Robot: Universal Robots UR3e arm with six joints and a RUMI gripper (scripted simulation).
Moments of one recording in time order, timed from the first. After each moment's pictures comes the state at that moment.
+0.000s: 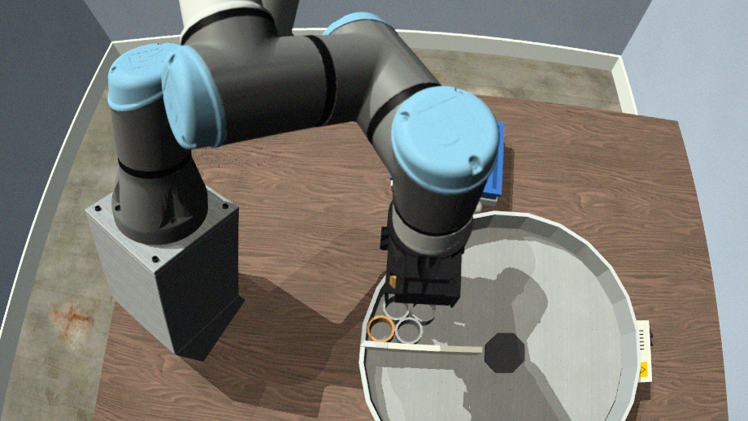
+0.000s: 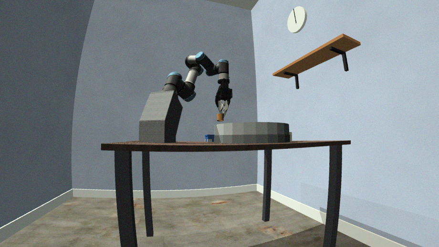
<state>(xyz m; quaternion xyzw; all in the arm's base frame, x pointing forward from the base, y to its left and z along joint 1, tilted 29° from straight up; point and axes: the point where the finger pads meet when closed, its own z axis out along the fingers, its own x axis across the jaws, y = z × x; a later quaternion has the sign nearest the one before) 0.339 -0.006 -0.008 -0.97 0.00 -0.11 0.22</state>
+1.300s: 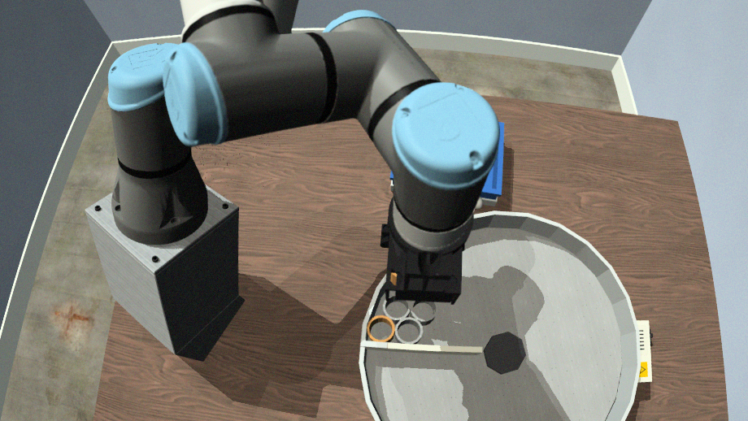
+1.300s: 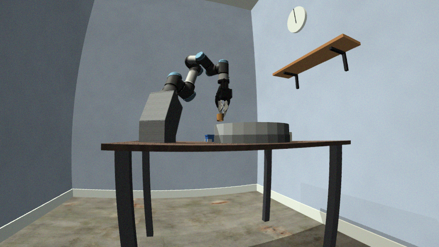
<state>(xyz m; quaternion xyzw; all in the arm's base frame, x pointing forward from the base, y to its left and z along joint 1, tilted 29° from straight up) 0.339 -0.003 -0.007 -0.97 0.00 -0.11 0.22</state>
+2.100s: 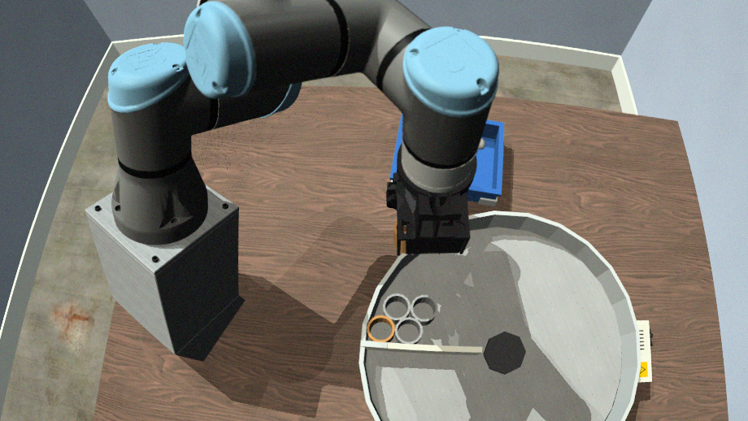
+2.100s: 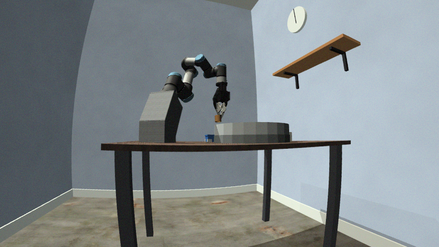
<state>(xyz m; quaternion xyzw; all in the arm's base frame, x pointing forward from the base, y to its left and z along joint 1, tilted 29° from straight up) 0.339 0.045 0.015 -0.97 -0.04 -0.12 0.22</state>
